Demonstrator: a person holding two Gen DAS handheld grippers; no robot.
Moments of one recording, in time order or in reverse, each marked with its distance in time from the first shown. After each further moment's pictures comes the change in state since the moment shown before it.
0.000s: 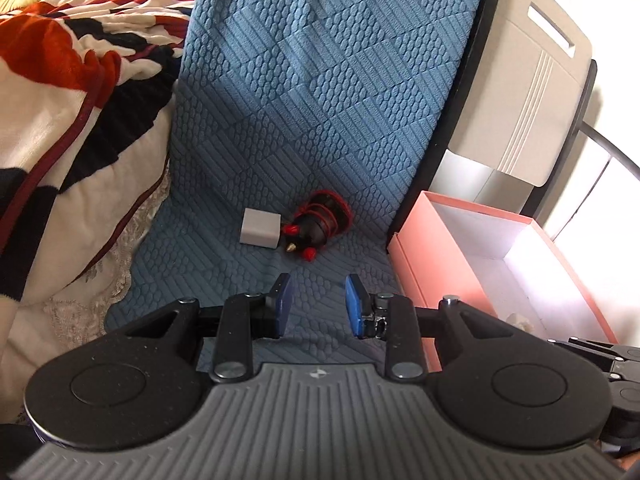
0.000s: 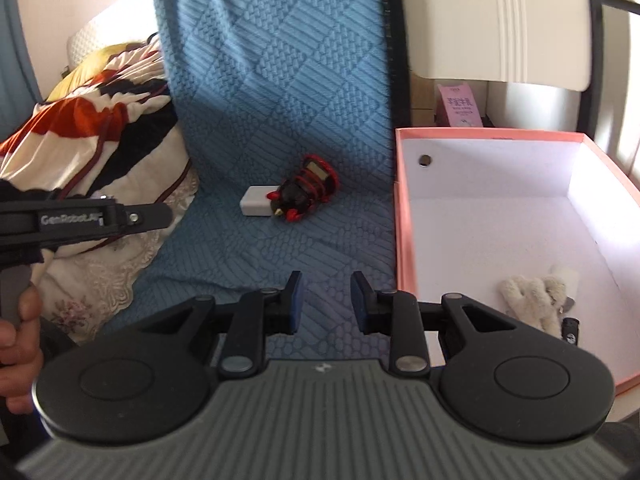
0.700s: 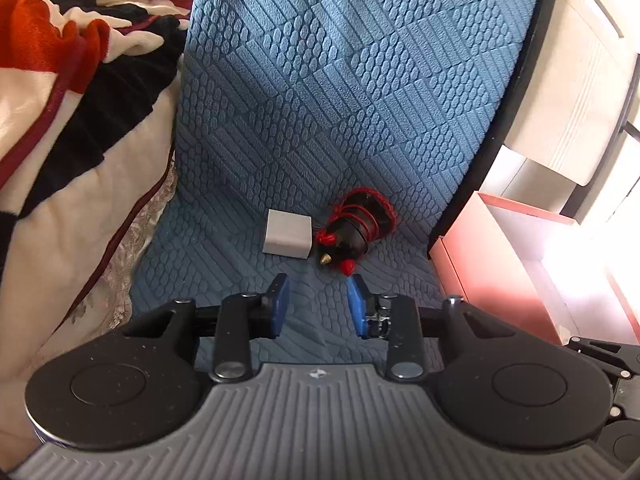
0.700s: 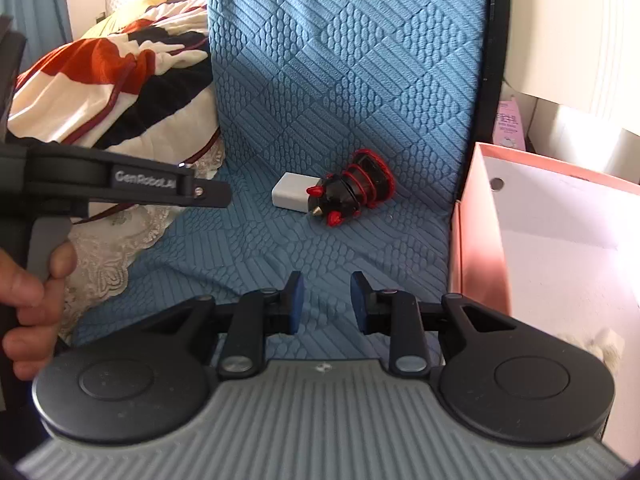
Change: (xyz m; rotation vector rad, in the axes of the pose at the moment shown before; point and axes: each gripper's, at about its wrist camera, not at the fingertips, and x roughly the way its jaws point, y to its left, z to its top) left arm 0.078 0.030 0.032 -0.012 0.071 0.038; right arm 0.069 0.034 0.020 -0.166 0.053 0.041
